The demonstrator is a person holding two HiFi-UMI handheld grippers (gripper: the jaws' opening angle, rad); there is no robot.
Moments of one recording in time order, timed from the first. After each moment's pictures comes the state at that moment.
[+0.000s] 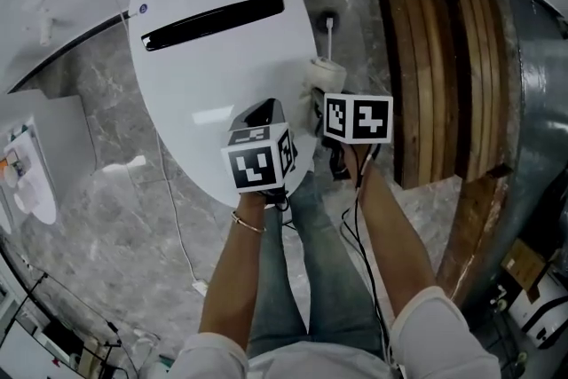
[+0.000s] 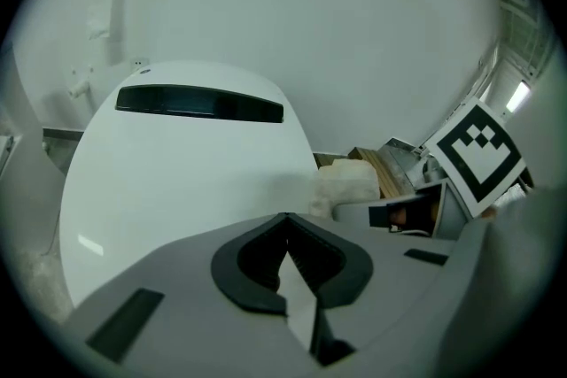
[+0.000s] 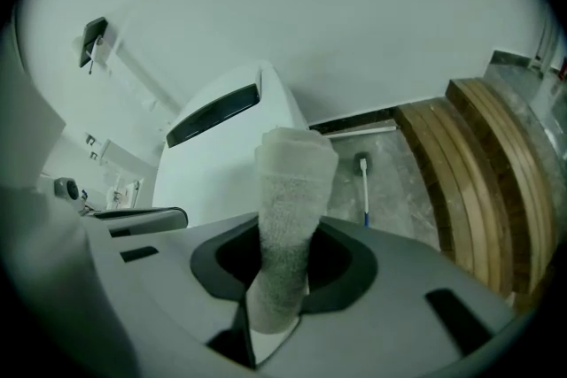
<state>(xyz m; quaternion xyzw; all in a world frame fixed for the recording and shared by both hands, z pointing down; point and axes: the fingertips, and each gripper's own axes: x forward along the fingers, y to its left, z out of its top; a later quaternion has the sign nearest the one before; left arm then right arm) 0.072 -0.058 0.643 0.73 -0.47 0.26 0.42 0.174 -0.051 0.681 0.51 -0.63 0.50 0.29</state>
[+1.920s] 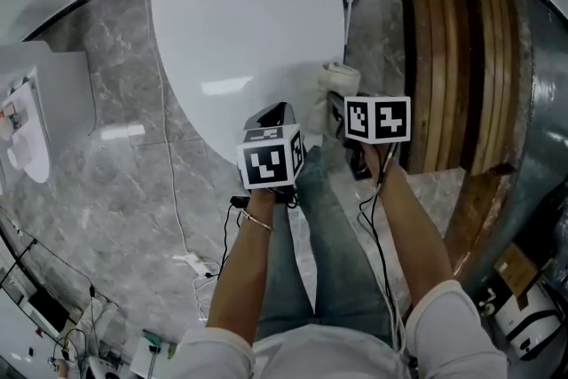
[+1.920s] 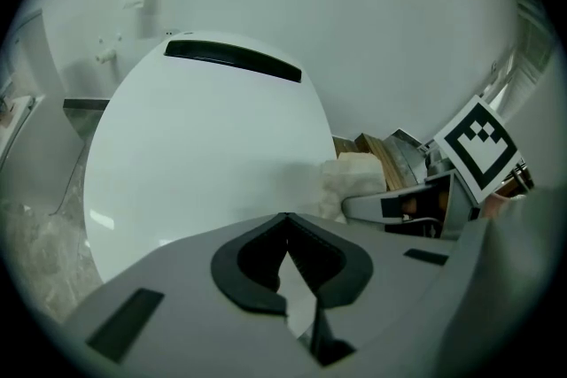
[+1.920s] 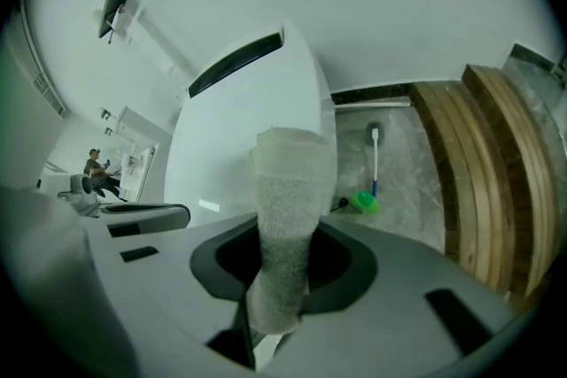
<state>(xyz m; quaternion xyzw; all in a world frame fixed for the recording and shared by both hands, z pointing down) 0.042 0.040 0.671 0.69 -0.48 0.28 0.46 0.156 0.038 0.702 0.44 -0.65 0.52 0.34</state>
